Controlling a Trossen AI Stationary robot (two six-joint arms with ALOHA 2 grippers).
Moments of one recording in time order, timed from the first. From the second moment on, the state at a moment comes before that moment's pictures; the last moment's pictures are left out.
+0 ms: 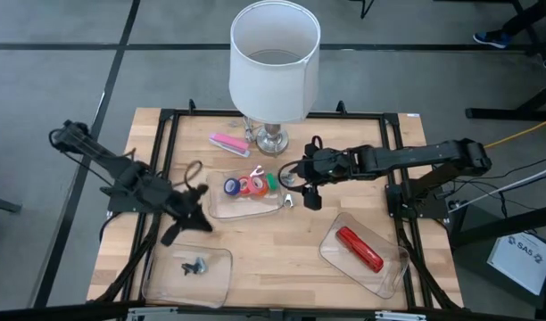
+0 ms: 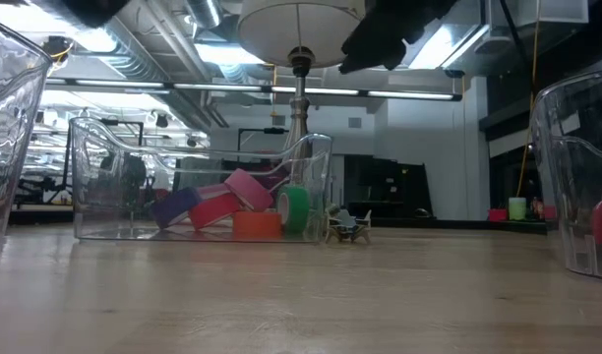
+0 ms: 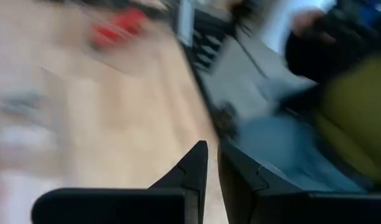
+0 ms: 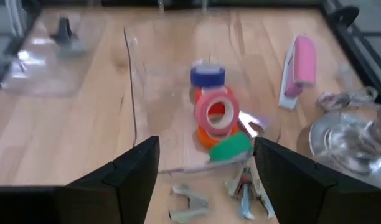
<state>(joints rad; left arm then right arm) -0.51 0.79 0.70 -0.31 -0.02 -0.44 0.07 1.42 1.12 -0.38 0.09 0.04</state>
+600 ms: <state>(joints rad) -0.46 0.81 0.70 -0.31 -0.30 -0.35 0.04 1.71 1.12 -0.46 0.16 -0.12</state>
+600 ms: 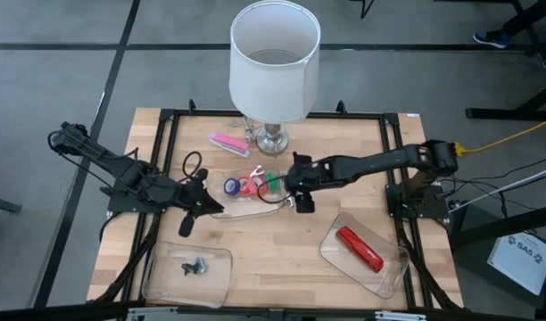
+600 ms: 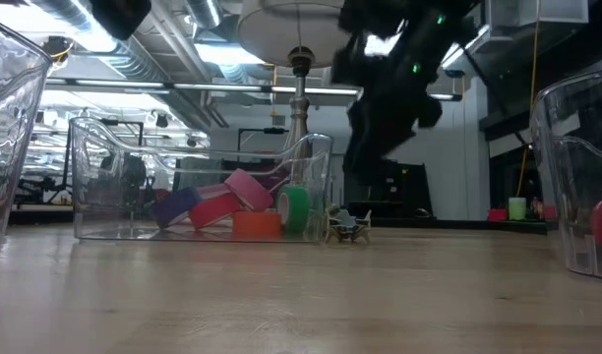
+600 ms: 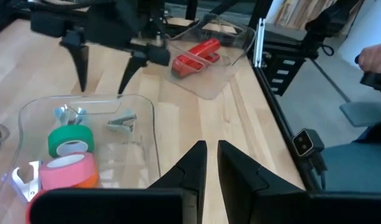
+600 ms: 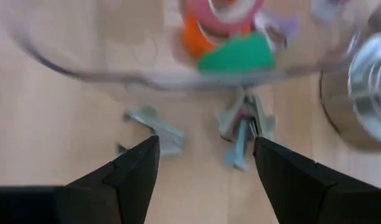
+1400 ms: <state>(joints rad) -0.46 0.84 0.70 -0.32 -0.30 -0.32 -0.03 1.85 1.12 -0.40 0.17 -0.03</state>
